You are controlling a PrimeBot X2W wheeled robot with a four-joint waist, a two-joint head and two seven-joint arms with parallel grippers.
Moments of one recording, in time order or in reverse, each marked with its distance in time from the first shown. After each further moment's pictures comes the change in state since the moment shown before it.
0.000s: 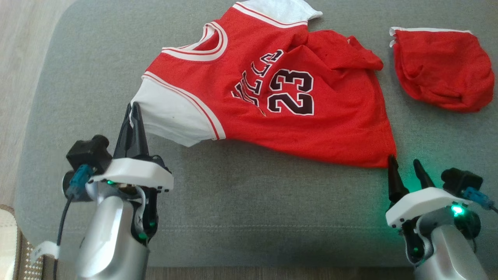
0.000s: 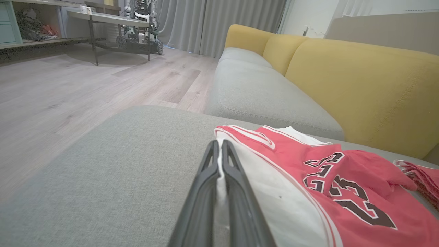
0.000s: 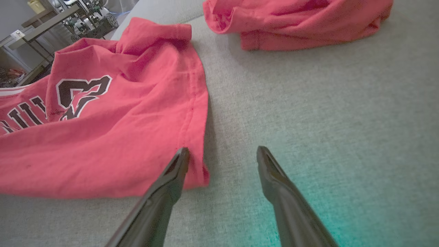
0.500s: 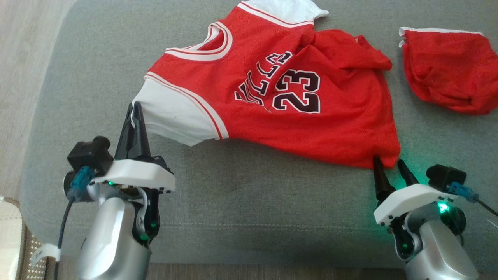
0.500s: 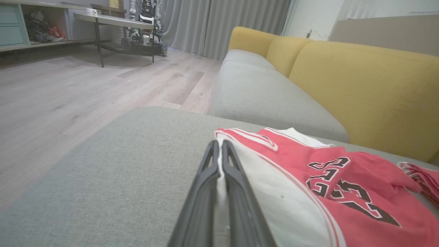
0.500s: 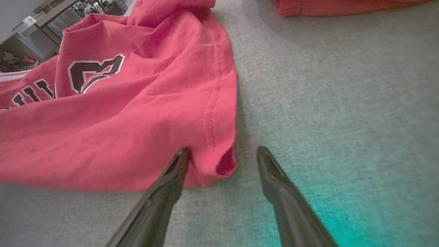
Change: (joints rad) left arm 0.016 0.000 -0.011 -0.030 0.000 0.005 0.000; right arm -0.042 0.000 0.074 0.091 0.054 0.000 0.006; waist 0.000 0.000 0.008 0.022
